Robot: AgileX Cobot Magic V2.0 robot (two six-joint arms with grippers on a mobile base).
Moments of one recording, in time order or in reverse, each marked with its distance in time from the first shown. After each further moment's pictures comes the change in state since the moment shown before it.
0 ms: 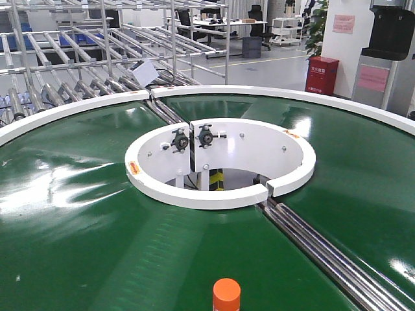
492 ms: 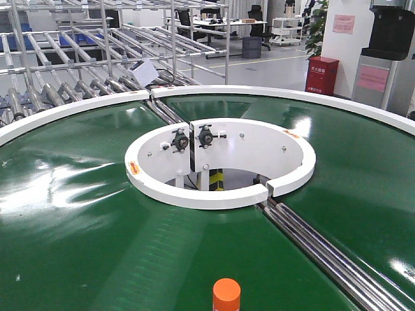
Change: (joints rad) left arm 0.000 0.000 0.000 0.000 0.000 0.000; right arm 0.000 0.000 0.000 -0.003 0.035 -0.001
